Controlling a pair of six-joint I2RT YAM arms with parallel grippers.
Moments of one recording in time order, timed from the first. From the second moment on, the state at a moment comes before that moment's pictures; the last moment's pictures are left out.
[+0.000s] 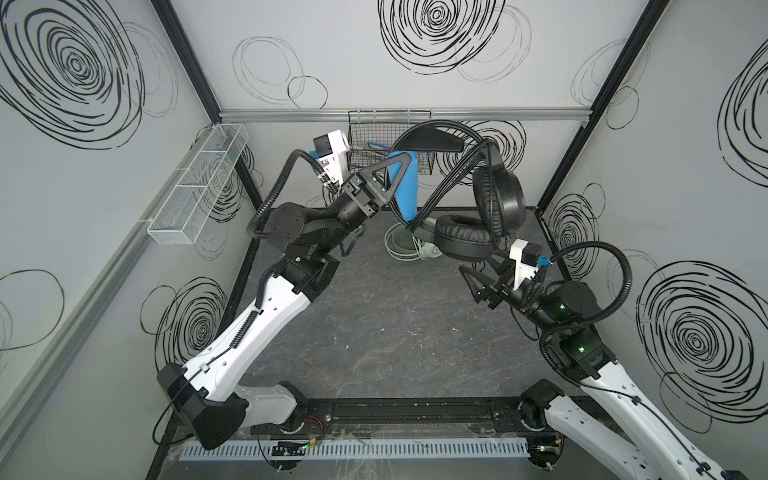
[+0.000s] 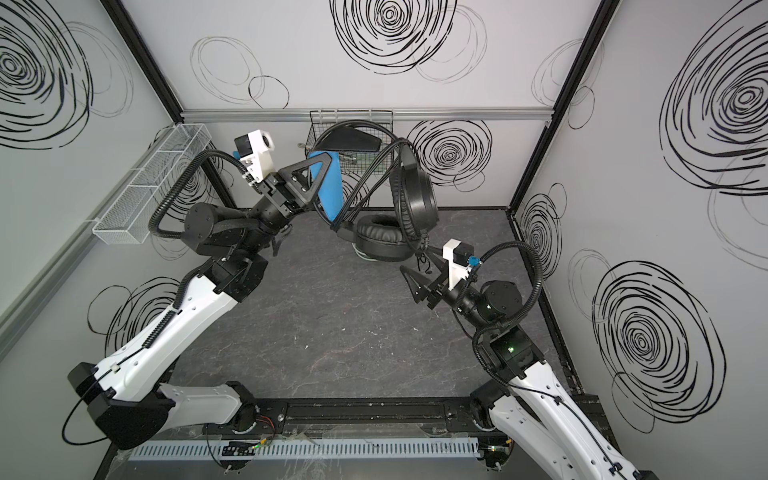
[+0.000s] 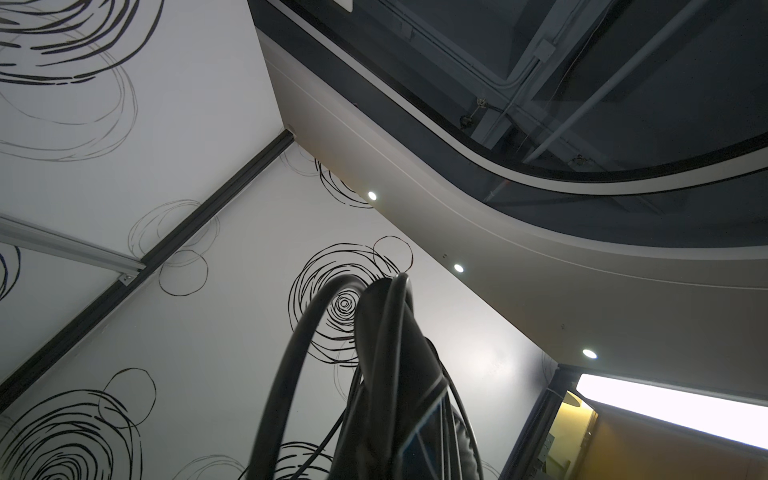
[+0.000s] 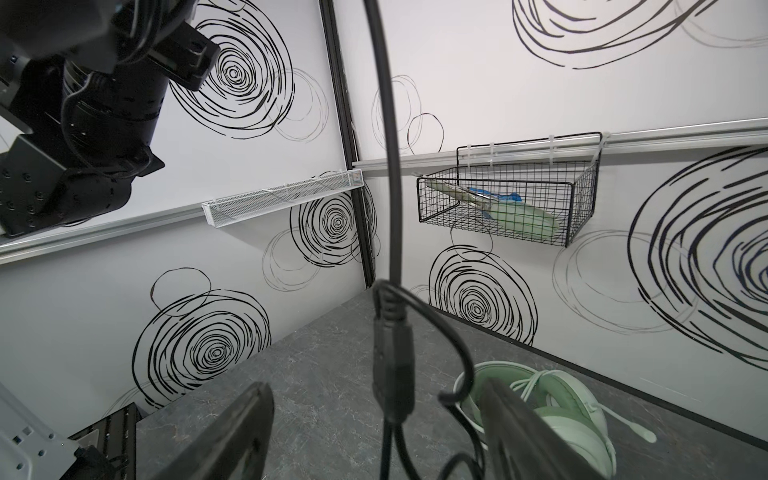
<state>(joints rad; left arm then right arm) -0.59 1.30 1.46 0.55 0.42 -1.18 0.55 0.66 0.71 0.14 -0.30 0.18</state>
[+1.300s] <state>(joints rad) -0.54 1.31 1.54 0.46 0.45 -1.17 0.55 0.70 0.63 0.17 -0.21 0.11</state>
